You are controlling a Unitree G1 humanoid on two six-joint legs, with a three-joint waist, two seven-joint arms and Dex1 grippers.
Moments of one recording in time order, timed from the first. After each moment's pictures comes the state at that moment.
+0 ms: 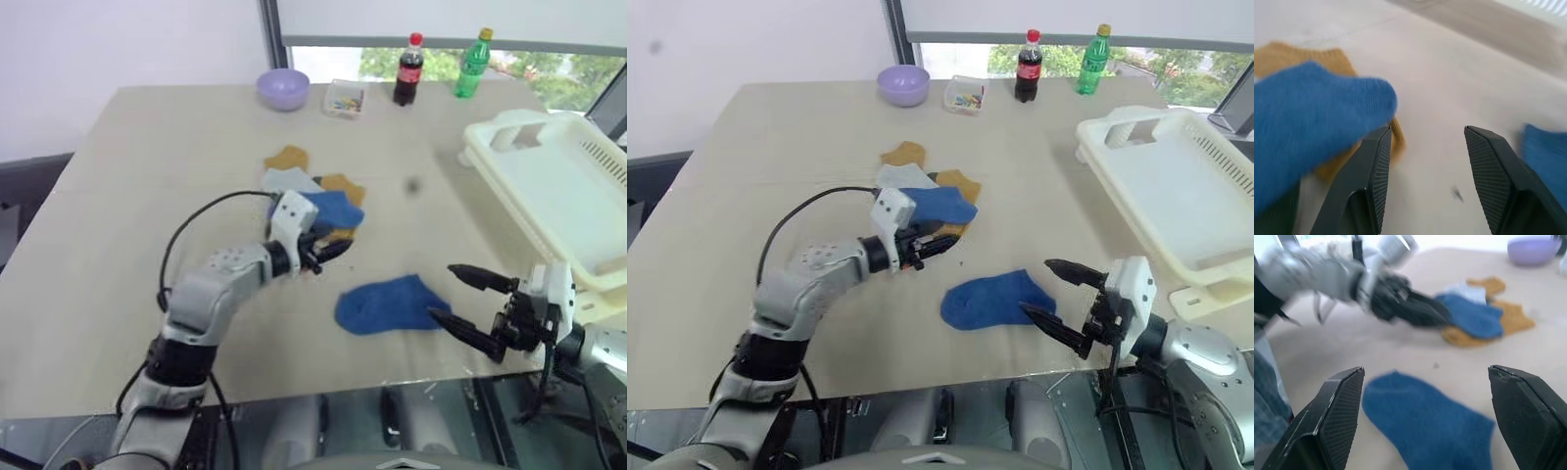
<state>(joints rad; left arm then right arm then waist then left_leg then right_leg) -0.46 0.43 -0.19 -0.17 -0.37 0.70 -0.54 0.25 -0.62 -0.22 -0.68 0.70 0.38 0.85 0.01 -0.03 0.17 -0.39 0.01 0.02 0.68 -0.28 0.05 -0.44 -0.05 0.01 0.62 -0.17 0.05</state>
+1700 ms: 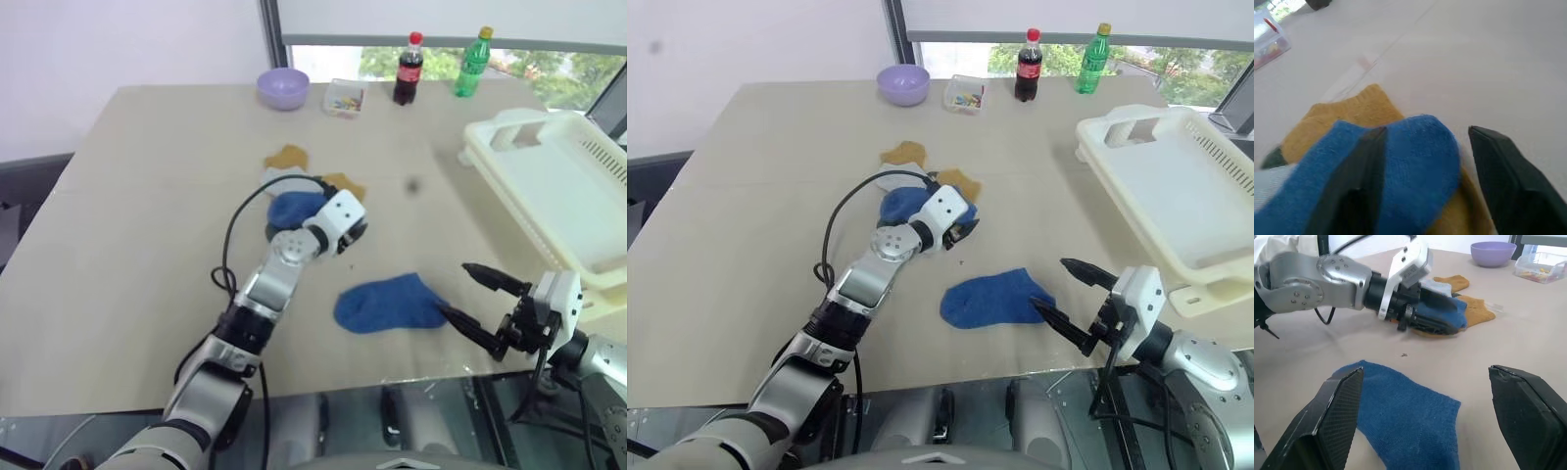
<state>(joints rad) -0.62 0.26 -0.30 0.16 0.14 0.38 -0.45 0.31 -0.57 -0.21 -0.61 0.58 0.26 0.80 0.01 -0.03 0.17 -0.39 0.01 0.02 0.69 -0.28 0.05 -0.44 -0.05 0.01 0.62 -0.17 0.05</state>
